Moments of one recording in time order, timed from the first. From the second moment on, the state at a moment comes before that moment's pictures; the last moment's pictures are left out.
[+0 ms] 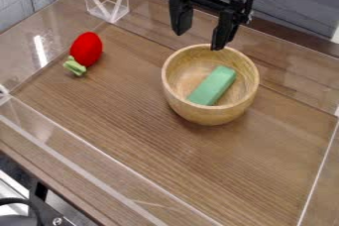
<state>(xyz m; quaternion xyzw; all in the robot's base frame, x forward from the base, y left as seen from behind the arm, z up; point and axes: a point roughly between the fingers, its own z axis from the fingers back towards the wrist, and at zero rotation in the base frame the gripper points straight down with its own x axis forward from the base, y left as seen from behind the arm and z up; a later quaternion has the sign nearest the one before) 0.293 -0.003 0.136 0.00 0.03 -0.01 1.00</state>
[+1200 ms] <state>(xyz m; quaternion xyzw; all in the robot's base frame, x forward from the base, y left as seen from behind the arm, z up) 0.264 0.174 0.076 0.00 0.02 0.12 0.99</state>
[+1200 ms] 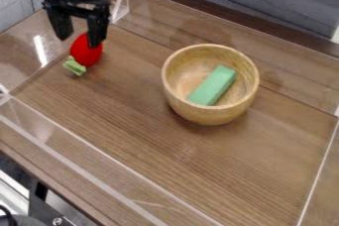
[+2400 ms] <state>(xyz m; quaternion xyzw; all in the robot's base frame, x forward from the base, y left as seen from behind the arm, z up) 0.290 0.210 0.022 0.00 0.03 0.17 0.98</state>
